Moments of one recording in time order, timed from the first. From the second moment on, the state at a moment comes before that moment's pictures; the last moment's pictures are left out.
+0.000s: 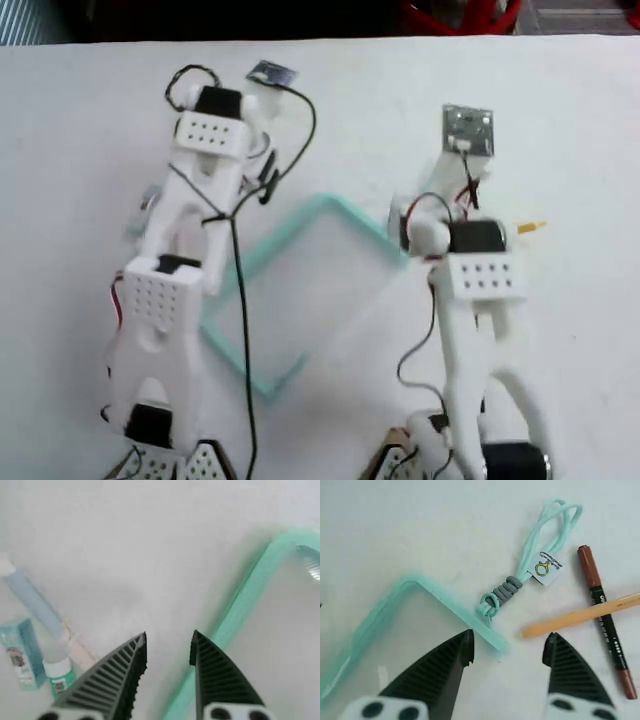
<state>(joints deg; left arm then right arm) 6.0 45.0 -52.0 101.6 -8.5 -7.9 -22.5 30.1 59.4 -12.4</state>
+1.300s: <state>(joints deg) 2.3 -40.7 44.7 47.8 -2.1 -7.5 24.4 -2.7 64.9 -31.9</state>
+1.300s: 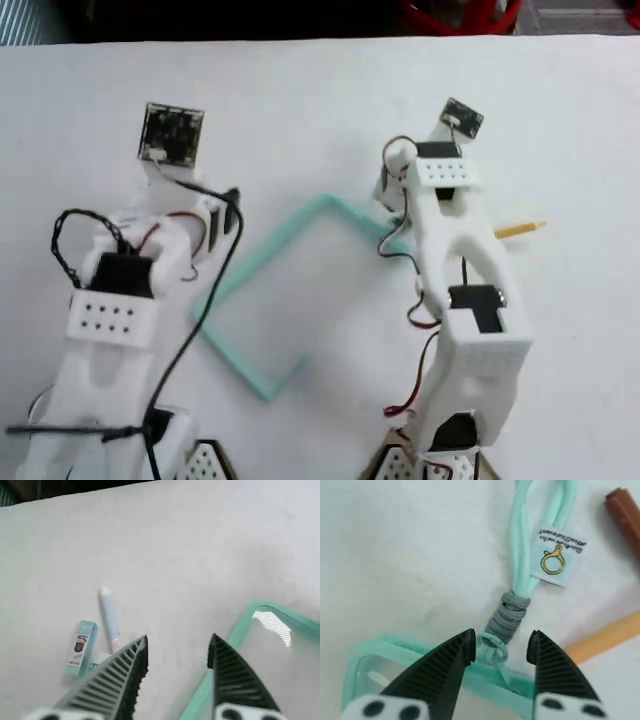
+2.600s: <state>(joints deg) 5.7 -32.9 45.5 44.1 -6.8 -12.0 13.3 -44.1 82.6 -2.9</state>
